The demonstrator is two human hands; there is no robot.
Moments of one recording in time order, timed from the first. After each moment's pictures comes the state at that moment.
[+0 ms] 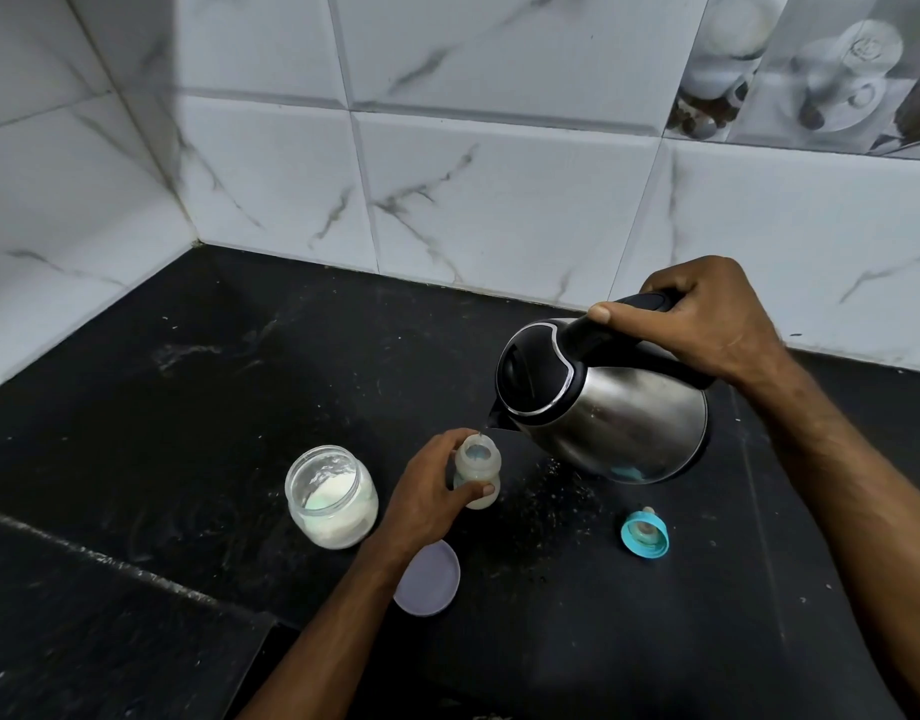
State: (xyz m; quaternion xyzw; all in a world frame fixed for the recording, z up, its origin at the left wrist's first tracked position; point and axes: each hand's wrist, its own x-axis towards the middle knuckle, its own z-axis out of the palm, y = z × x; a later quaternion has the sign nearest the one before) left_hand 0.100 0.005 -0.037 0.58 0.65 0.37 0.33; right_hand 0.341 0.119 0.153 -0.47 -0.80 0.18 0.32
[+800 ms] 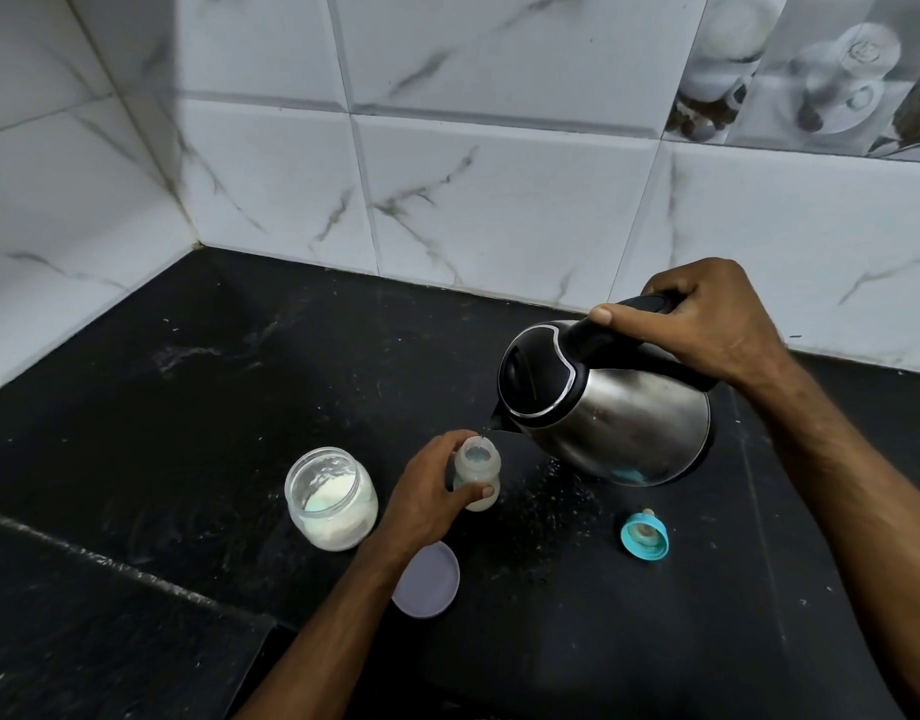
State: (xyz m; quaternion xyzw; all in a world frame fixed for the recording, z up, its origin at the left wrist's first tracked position) left_hand 0.100 0.004 -0.034 0.58 0.64 0.37 0.33; right_hand 0.343 0.119 0.153 -0.47 -0.80 0.17 0.33
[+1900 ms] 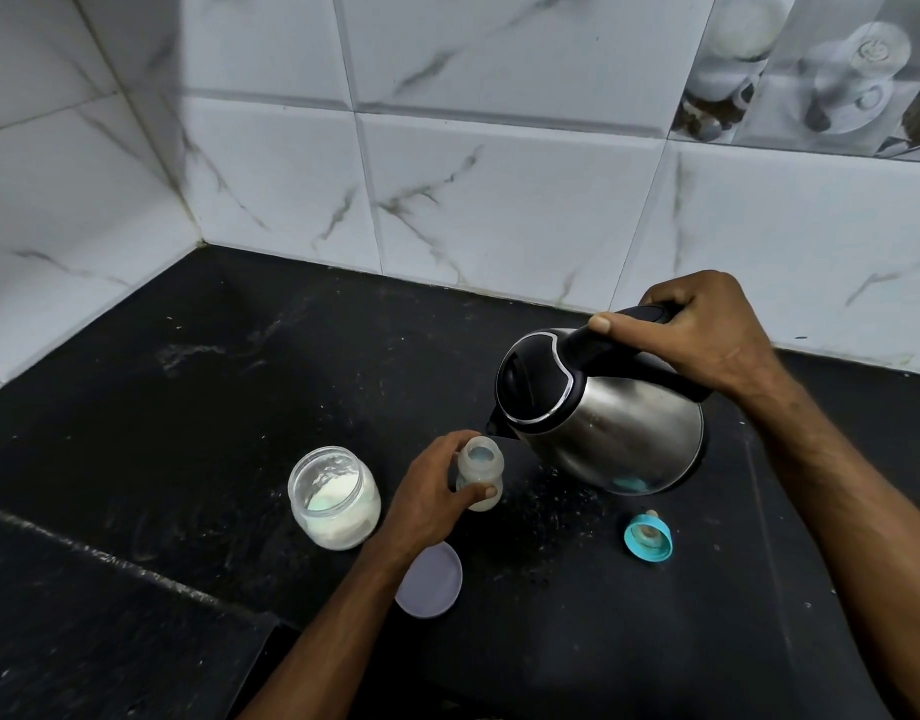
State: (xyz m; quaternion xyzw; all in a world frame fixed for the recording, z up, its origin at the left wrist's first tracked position) left_hand 0.098 0.005 -0.040 0.58 0.64 0.38 0.32; right_hand 0.340 0.119 0.143 -0.47 -0.80 0.17 0.33
